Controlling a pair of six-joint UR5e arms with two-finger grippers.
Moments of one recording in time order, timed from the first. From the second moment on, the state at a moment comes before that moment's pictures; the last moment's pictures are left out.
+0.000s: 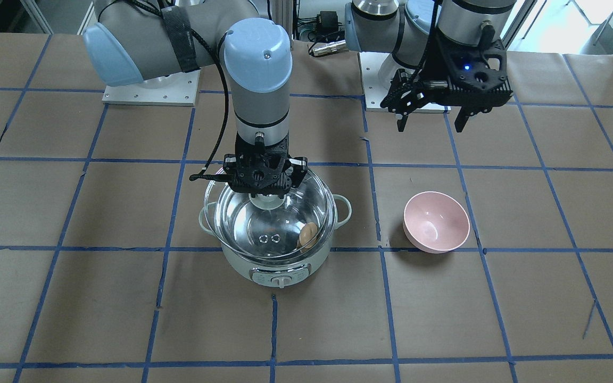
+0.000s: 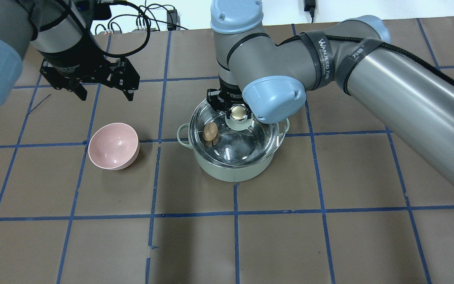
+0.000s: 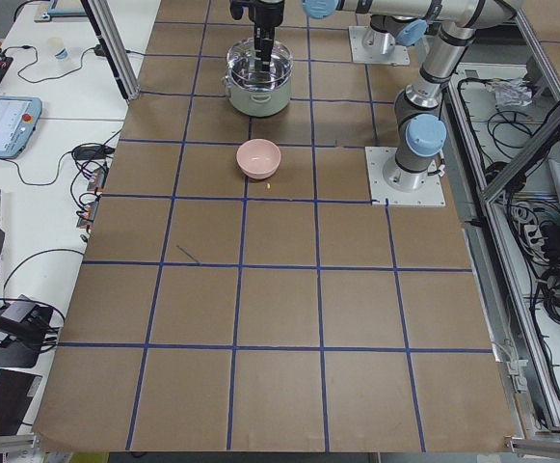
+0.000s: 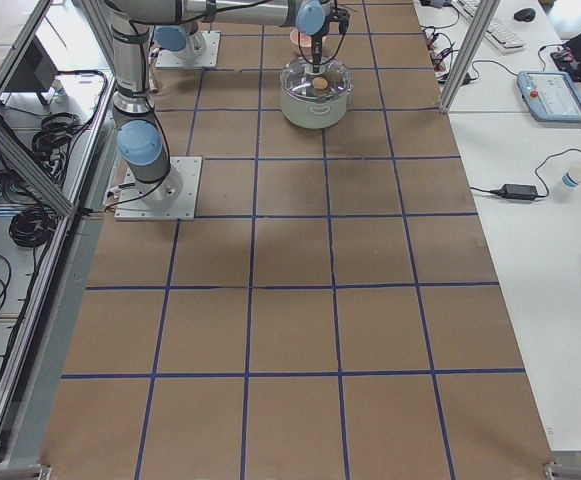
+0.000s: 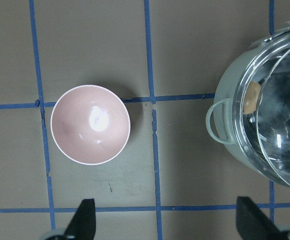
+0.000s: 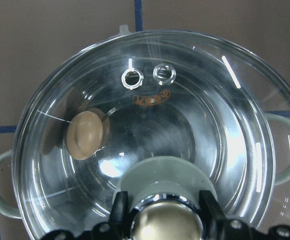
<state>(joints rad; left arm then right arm) -1.56 -1.52 -1.57 -1.55 1.61 0.03 1.96 -1.27 1.55 -1.89 -1.58 0.44</state>
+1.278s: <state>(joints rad) -1.50 -1.55 -1.50 -1.67 1.58 0.04 1.97 -1.23 1.54 -1.96 -1.56 0.50</state>
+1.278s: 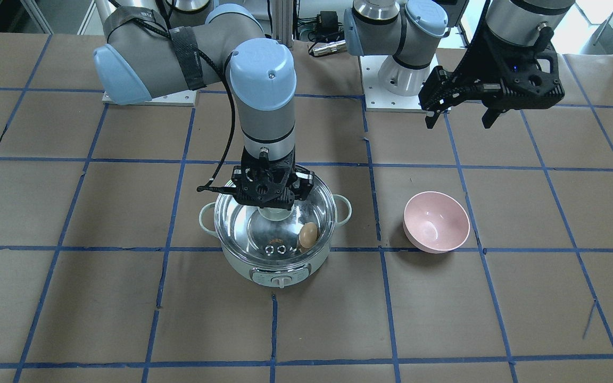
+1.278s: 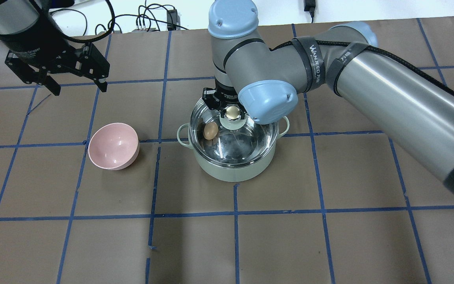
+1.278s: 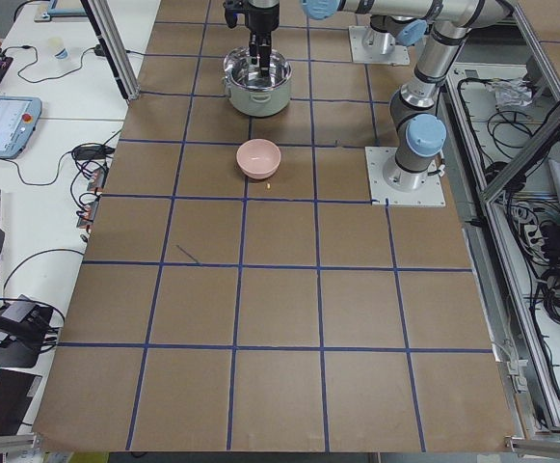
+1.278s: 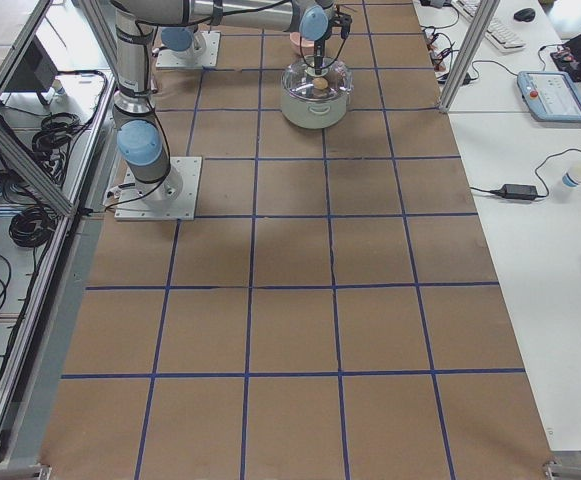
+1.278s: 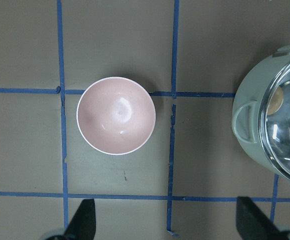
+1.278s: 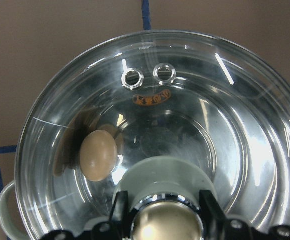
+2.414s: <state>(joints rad) -1.50 -1.54 -1.50 -1.66 1.58 0.04 1.97 -1.23 1.54 -1.94 -1.56 0.49</state>
